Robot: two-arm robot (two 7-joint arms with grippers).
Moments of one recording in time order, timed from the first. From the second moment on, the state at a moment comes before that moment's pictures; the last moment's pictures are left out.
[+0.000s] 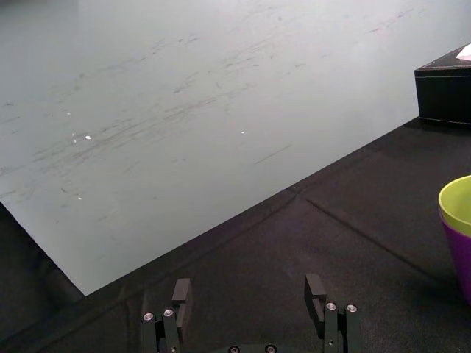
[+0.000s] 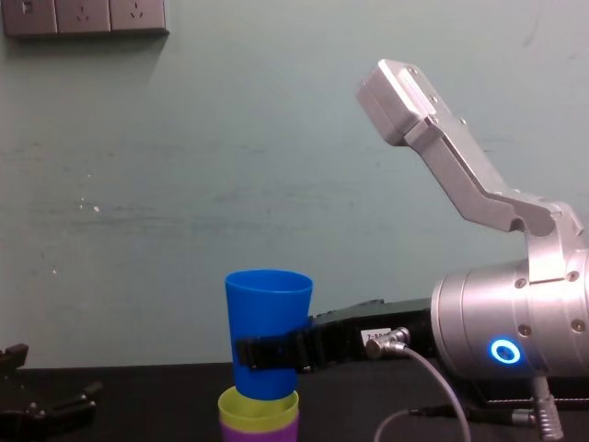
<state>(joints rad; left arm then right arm) -0.20 0.60 0.45 -1.41 -0.25 -0.12 0.03 0.36 0.24 -0.48 -1.60 0.24 0.50 0.37</state>
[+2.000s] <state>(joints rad) -0.20 0.60 0.45 -1.41 -0.25 -0.12 0.03 0.44 0.20 -0.53 -1.44 0.22 0.41 0.37</state>
